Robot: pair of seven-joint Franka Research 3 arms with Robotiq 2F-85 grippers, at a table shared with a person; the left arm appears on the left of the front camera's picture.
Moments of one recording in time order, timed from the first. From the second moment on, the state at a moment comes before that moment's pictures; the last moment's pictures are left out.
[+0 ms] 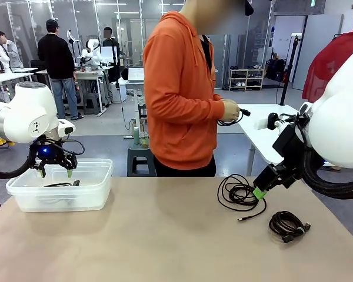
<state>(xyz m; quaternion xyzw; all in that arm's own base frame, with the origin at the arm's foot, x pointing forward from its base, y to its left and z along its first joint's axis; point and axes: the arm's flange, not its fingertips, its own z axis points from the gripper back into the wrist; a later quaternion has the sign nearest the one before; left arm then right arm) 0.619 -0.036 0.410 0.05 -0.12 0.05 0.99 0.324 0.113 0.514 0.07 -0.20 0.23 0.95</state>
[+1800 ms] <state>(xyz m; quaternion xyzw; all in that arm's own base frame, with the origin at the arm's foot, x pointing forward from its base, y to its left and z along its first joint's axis) 0.473 -0.039 0.607 -0.06 -0.20 -0.18 0.96 0.324 0.113 0.514 0.07 -0.20 0.23 0.95</state>
